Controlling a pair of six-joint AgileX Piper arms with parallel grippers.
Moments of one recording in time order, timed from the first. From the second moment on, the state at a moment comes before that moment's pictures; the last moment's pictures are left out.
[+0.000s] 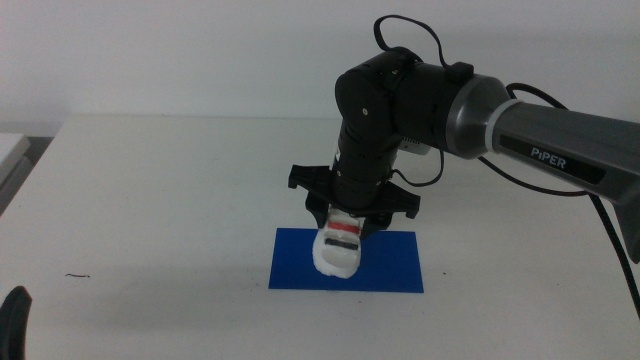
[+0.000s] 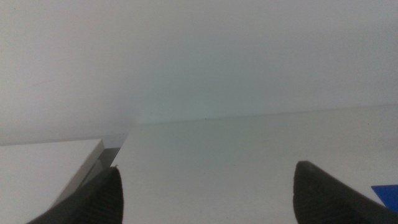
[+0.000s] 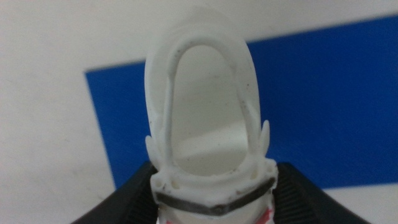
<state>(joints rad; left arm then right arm) -0.01 0.00 0.00 0.10 0.13 -0.05 0.70 2.10 -1.79 -0.04 1.11 0.92</state>
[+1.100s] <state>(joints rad) -0.01 0.00 0.00 0.10 0.13 -0.05 0.65 2.17 -1.79 0.06 1.12 2.12</state>
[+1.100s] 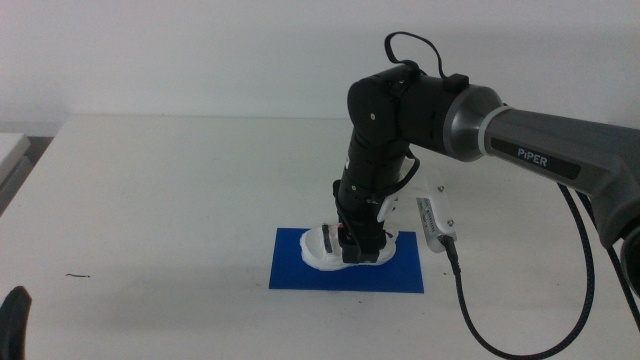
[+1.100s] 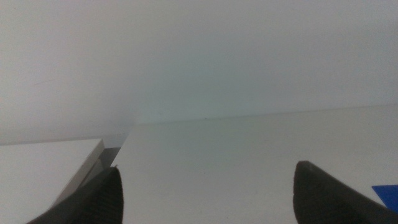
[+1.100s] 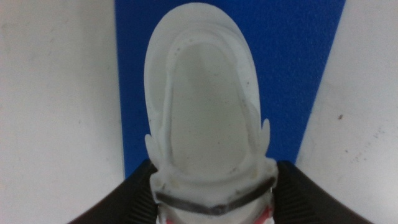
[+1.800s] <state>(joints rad) -0.01 0.00 0.00 0.10 0.13 -0.05 0.63 2.21 -1.79 0.14 1.04 2.12</state>
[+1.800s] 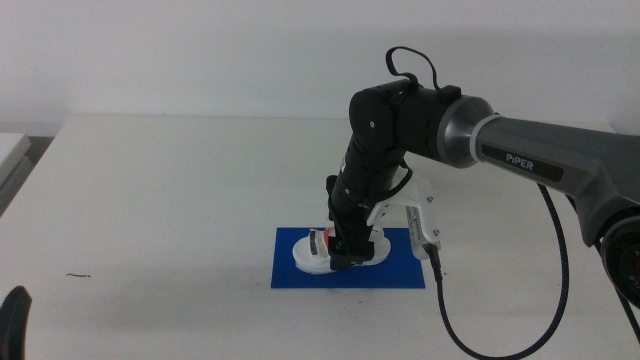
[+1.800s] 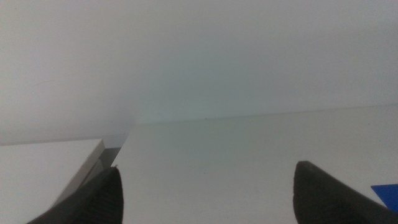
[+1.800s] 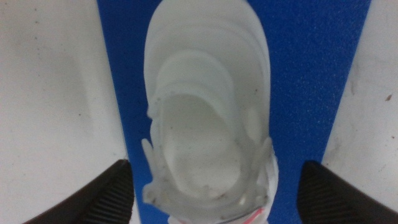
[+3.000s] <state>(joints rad) -0.01 0.00 0.00 0.10 0.13 -0.05 0.32 0.97 -0.95 0.09 0.72 0.07</state>
